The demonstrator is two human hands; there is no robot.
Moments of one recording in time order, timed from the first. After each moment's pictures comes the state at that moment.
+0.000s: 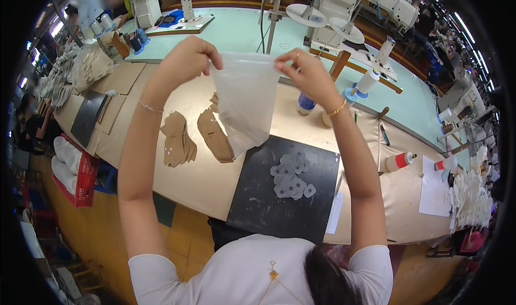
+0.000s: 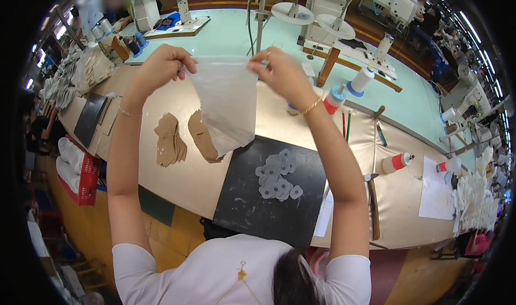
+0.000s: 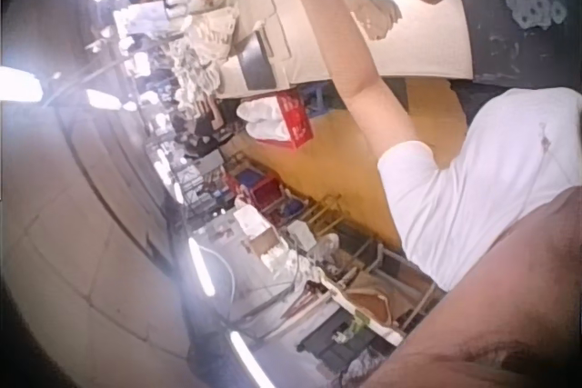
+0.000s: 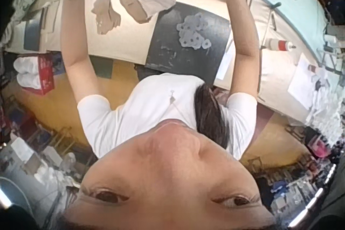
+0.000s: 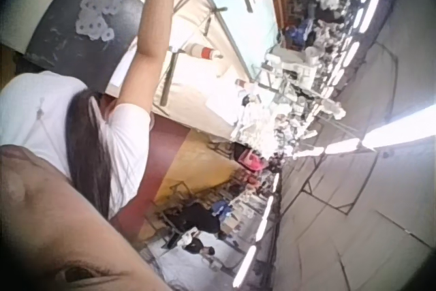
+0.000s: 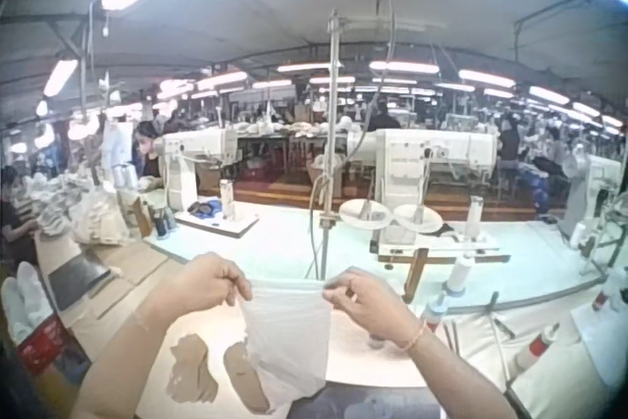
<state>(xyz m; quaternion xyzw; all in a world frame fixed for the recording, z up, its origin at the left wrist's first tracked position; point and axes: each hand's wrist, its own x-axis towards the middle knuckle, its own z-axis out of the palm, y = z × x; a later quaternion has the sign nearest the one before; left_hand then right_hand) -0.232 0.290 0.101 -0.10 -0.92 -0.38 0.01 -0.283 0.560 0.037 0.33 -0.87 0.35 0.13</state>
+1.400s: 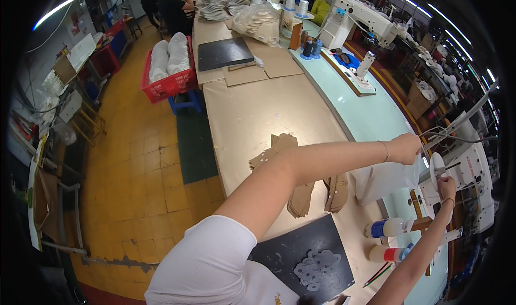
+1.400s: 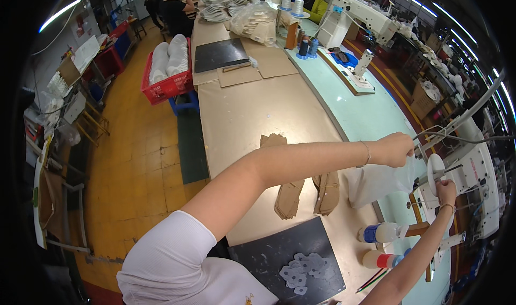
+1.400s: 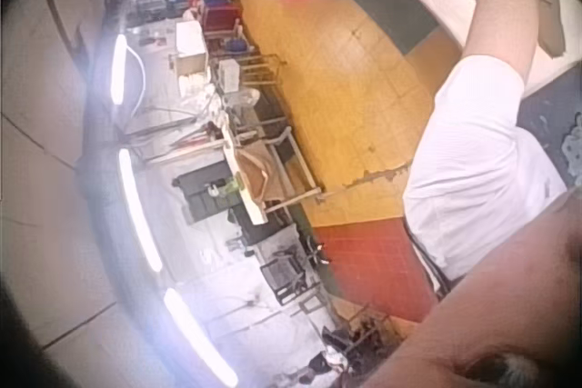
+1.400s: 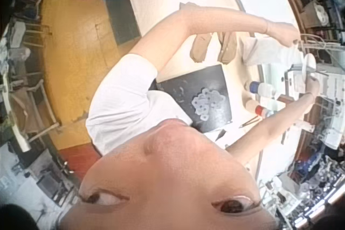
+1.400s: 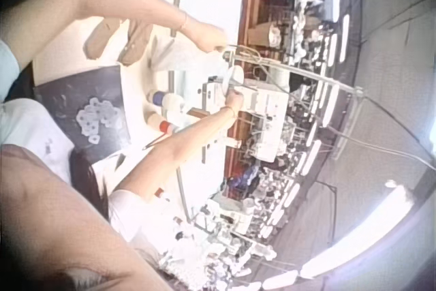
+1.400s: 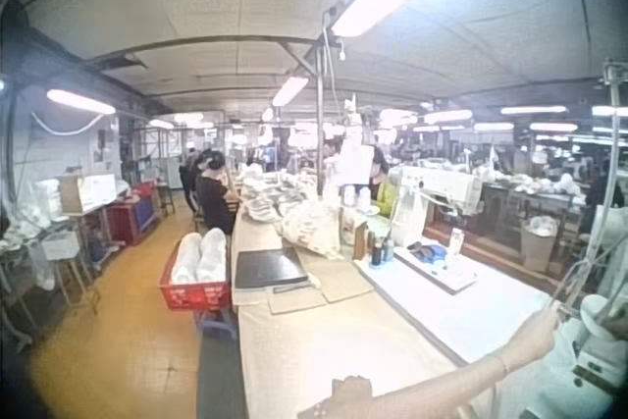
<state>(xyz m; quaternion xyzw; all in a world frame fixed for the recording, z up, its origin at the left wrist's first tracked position) -0.395 0.351 0.042 -0.15 -0.90 -0.37 0.19 -0.613 0.666 0.022 0.10 -0.94 0.31 0.04</state>
